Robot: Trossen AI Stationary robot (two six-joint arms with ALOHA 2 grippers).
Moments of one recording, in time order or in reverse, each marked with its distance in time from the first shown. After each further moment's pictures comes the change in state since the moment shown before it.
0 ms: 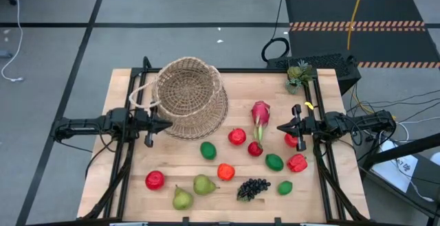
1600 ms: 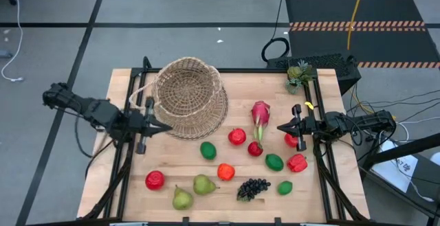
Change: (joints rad) left arm -0.449 0.694 0.845 -0.264 -0.367 0.181; right arm 0.000 0.000 0.000 0.006 0.000 0.003
